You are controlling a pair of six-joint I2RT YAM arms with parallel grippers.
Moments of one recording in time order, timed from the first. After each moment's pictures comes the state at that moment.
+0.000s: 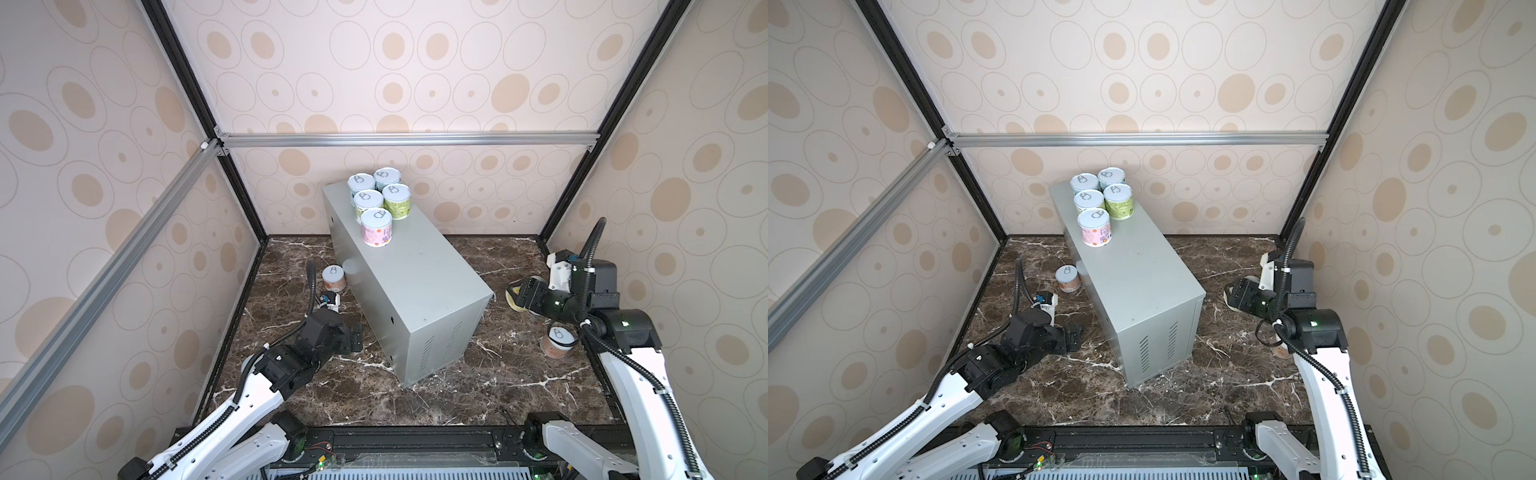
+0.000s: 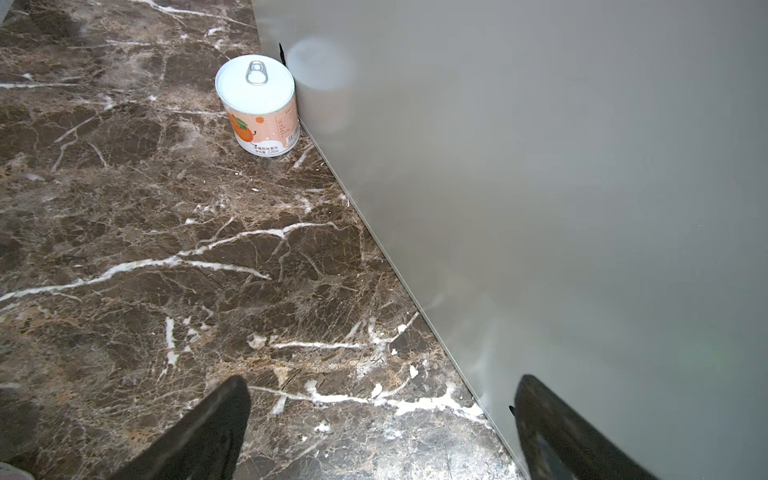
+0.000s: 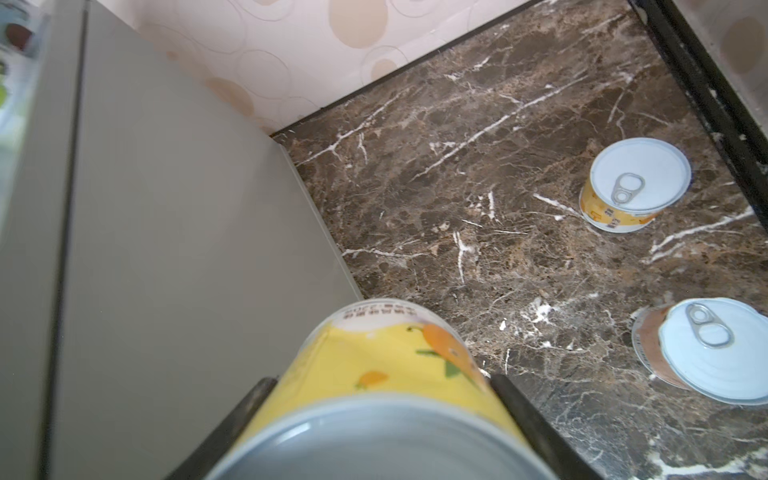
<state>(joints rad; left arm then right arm) -0.64 0.82 0.73 -0.62 -0.28 -0.49 0.04 0.96 1.28 -1.00 -0.22 0.41</state>
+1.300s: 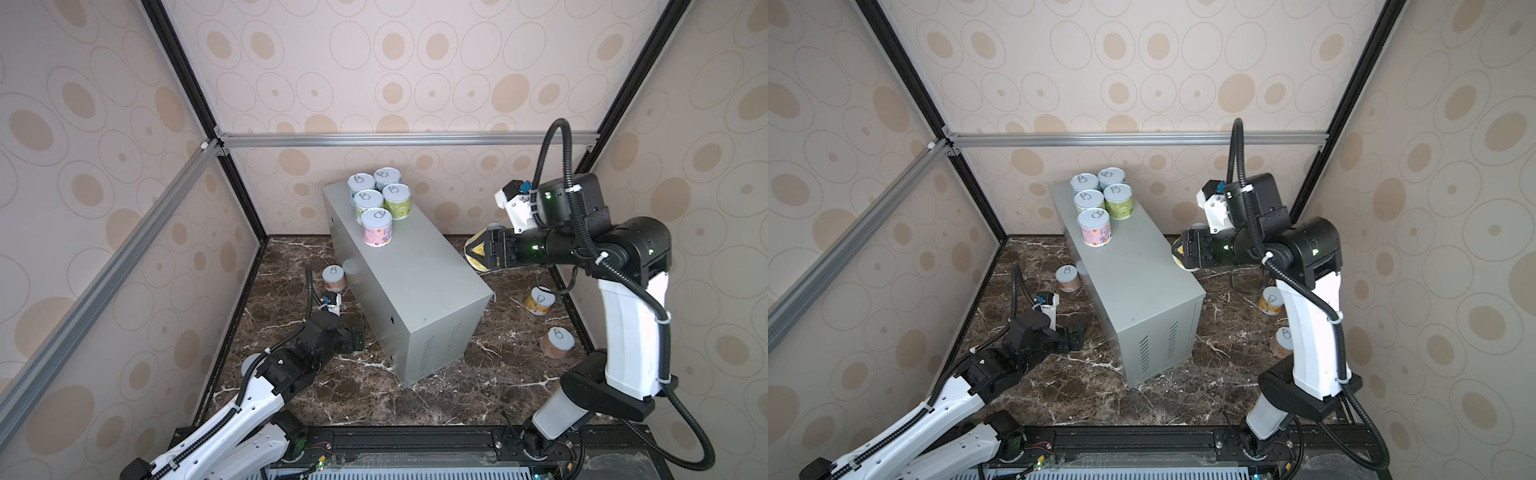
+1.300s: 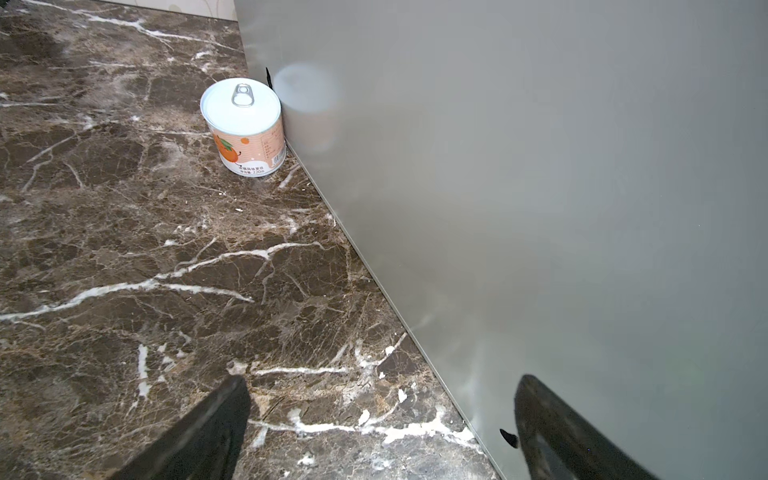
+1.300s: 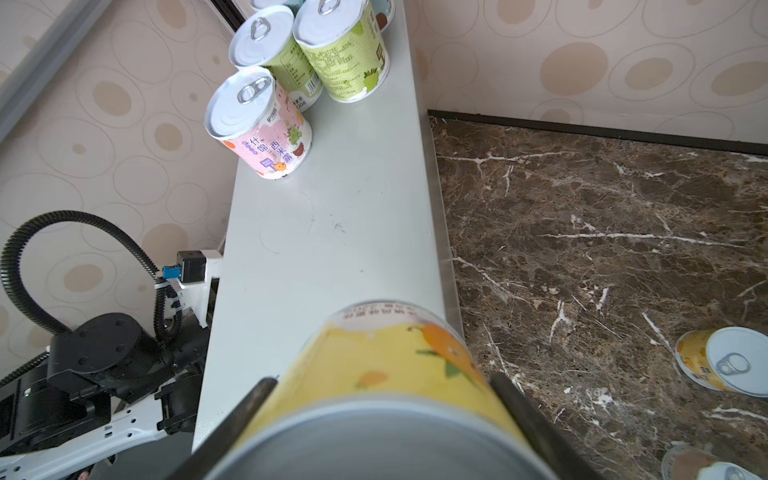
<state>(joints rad) -0.64 0.81 0.66 -0.50 -0.27 -0.48 0.55 1.68 2.63 -1.66 -0.11 0.31</state>
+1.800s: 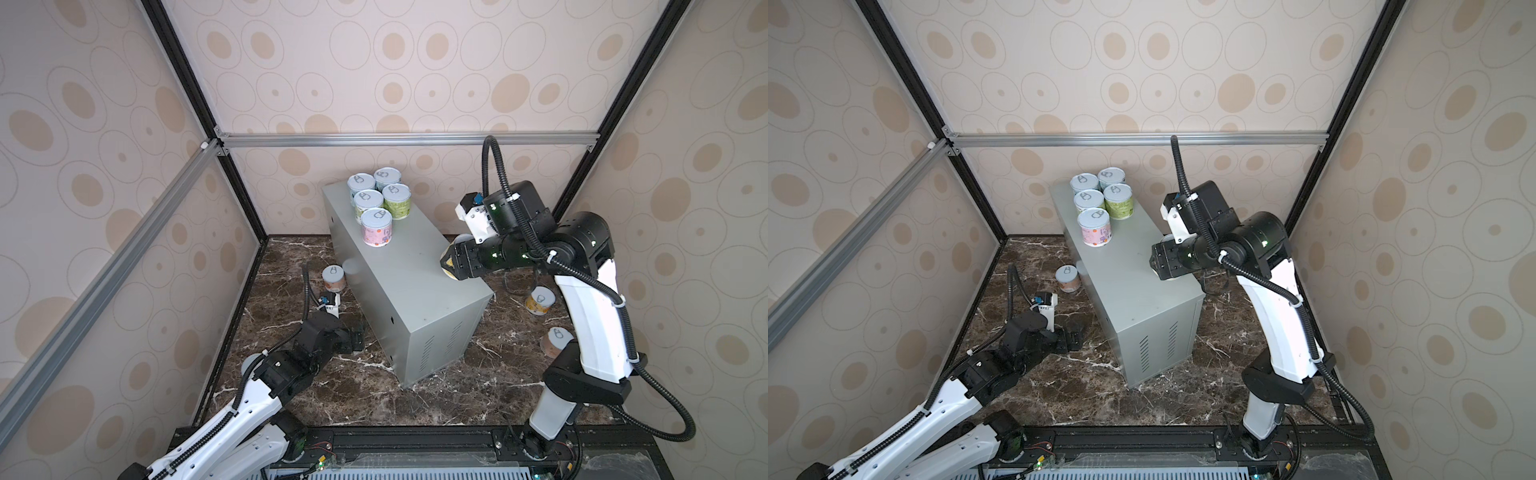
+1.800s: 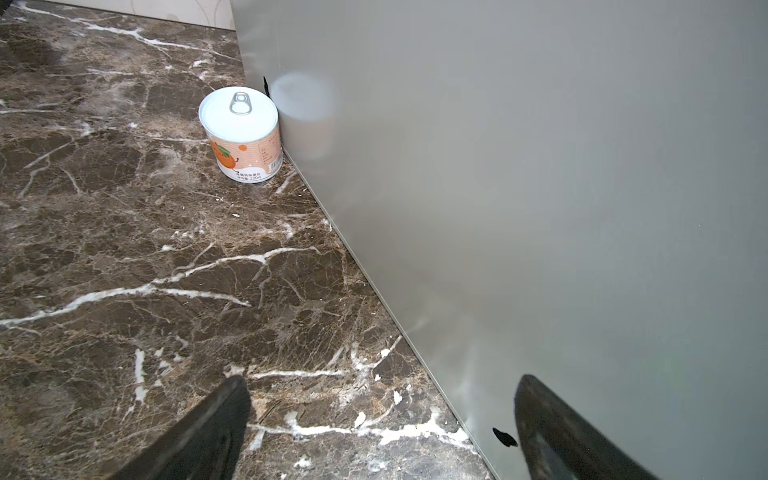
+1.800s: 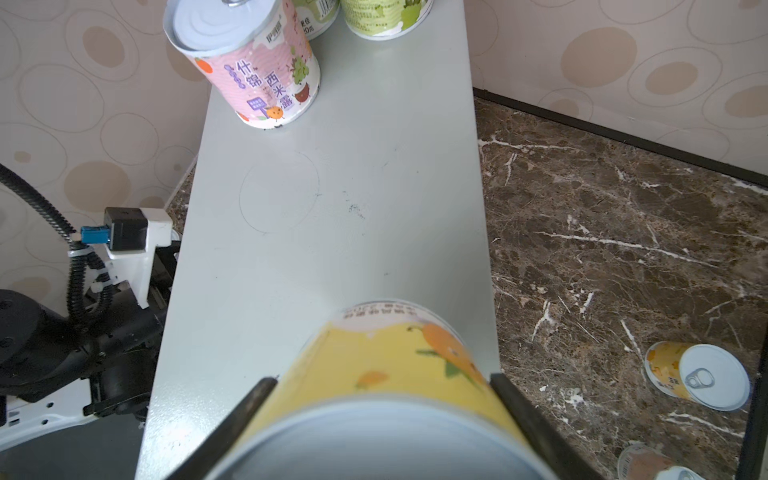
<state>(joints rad) -0.64 0.78 0.66 -0.49 -0.27 -0.48 0.72 1.78 2.64 -1.68 0.06 0.27</state>
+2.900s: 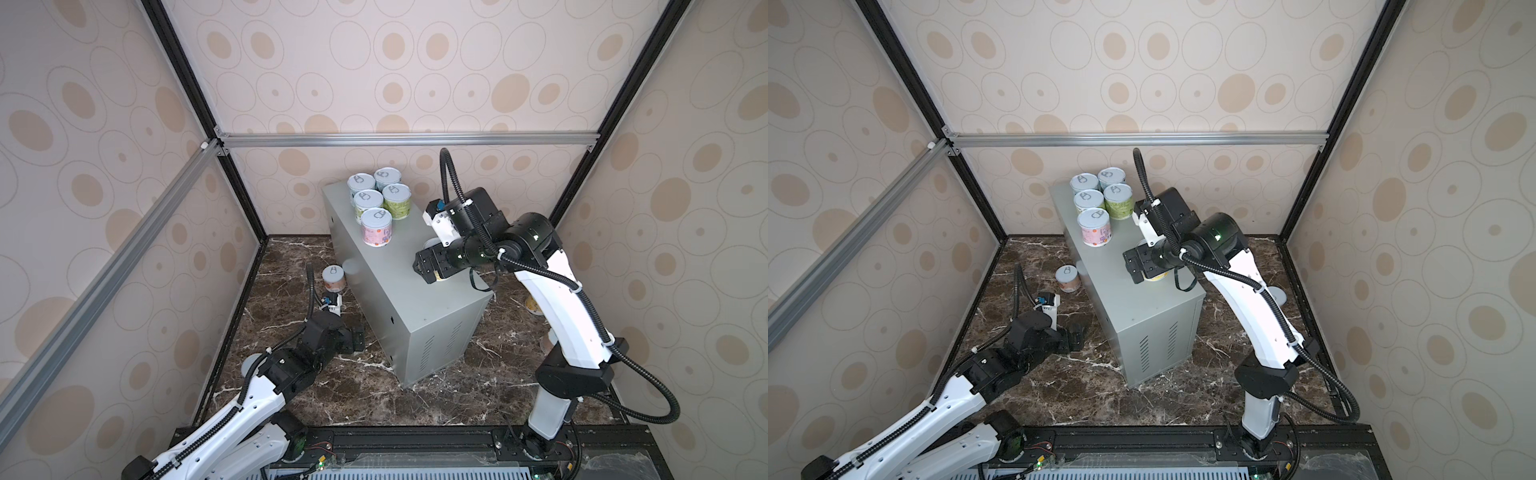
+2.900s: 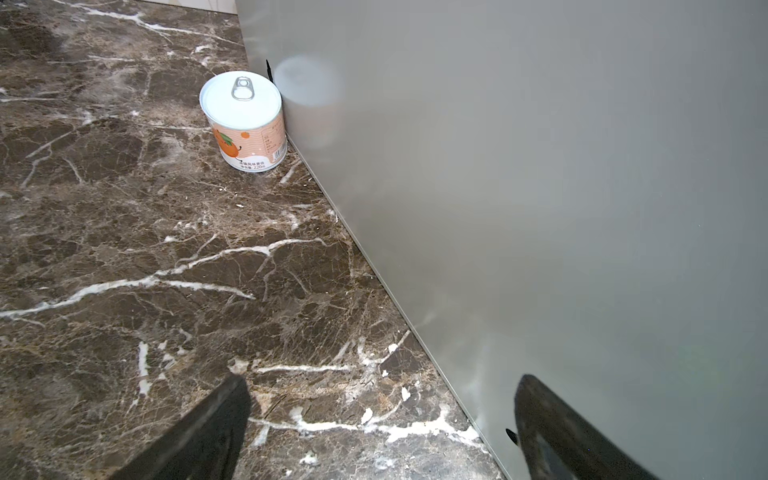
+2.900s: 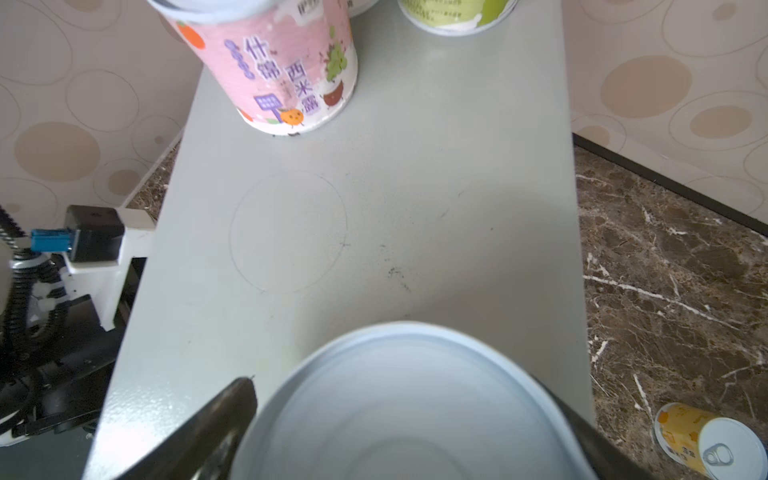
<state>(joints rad) -0.64 0.81 0.65 -0.49 -0.28 -0.48 0.76 1.79 2.47 -1.49 0.06 0.19</state>
